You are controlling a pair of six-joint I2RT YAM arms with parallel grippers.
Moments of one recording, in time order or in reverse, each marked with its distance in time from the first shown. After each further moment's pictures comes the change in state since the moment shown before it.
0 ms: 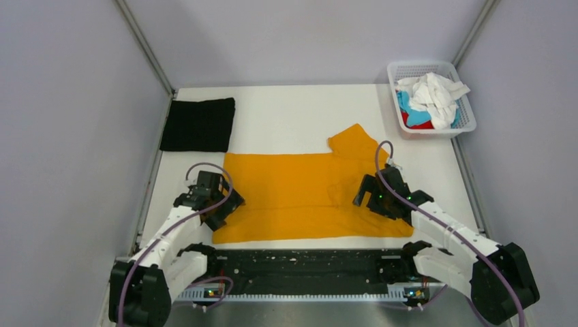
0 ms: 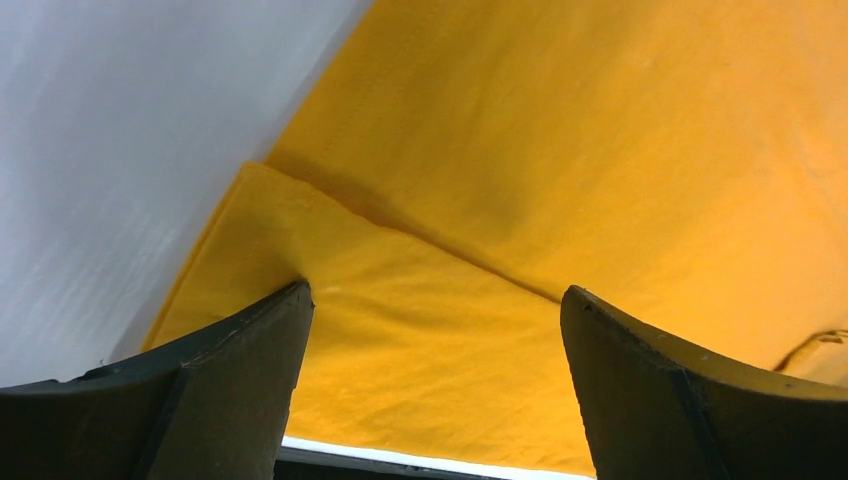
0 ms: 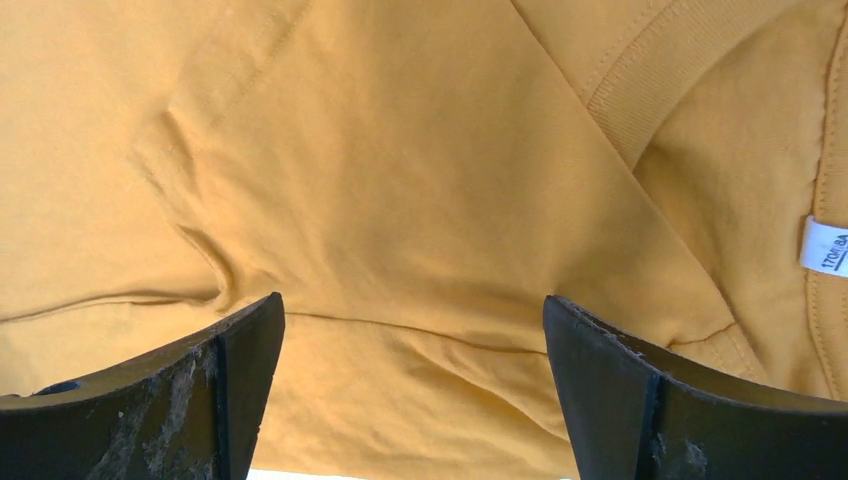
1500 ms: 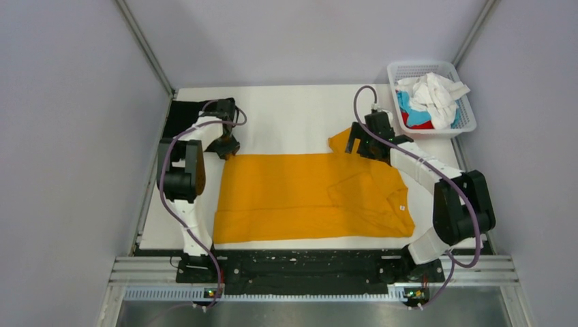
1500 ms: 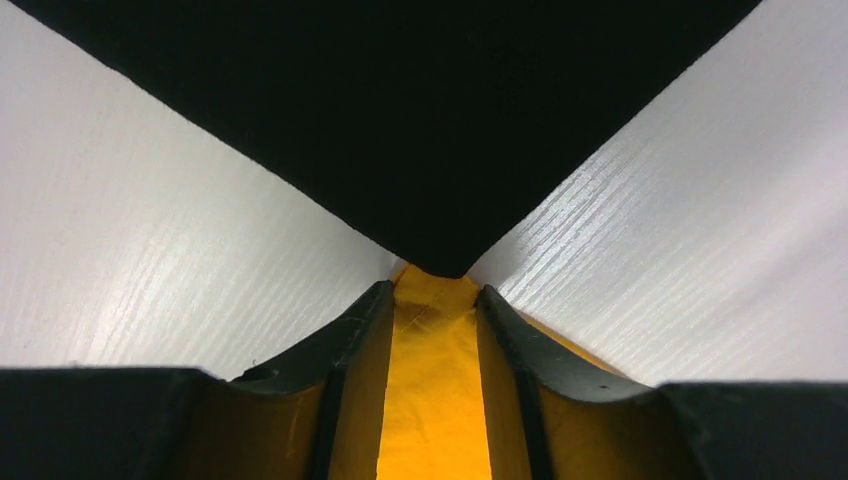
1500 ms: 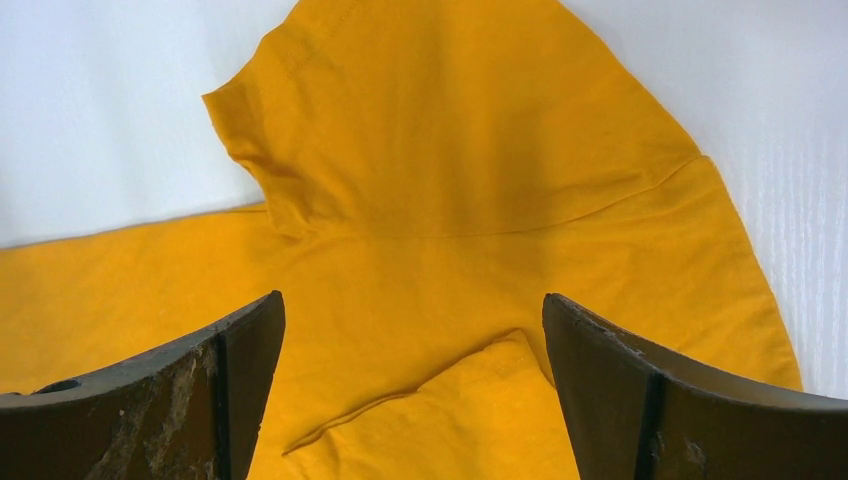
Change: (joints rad) left arm 0.072 1.072 0.998 -0.067 -0.262 0.257; right arm -0.120 0.569 0.576 0.132 0.071 -0.260
